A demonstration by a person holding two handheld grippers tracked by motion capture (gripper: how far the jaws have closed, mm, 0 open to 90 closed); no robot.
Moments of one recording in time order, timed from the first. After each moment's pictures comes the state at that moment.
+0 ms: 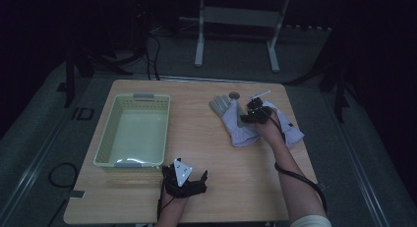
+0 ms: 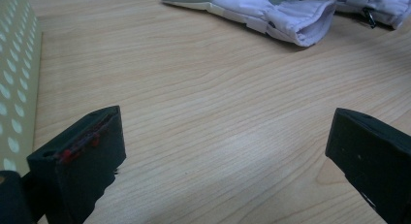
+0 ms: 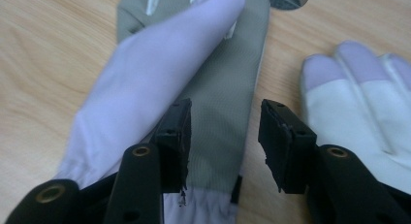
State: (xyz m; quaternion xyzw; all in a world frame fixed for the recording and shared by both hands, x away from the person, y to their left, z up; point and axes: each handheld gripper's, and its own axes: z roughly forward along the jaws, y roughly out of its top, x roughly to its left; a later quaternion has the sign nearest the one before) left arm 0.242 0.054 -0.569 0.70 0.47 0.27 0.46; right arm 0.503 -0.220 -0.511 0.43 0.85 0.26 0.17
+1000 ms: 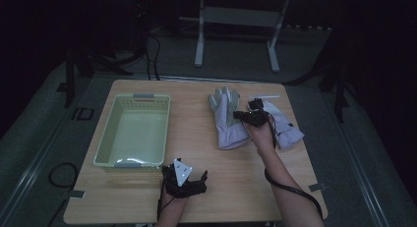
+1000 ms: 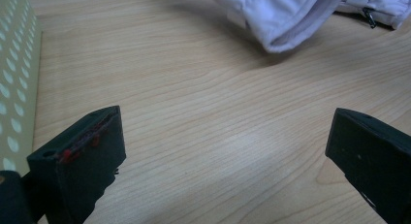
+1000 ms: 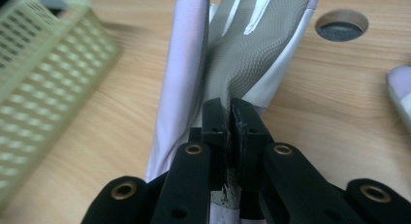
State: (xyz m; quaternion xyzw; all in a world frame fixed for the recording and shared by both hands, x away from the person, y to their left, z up) left arm 0.242 0.054 -0.569 0.70 0.47 0.27 0.46; right arm 0.456 -0.201 -0.478 0.50 0.76 0.41 0.09
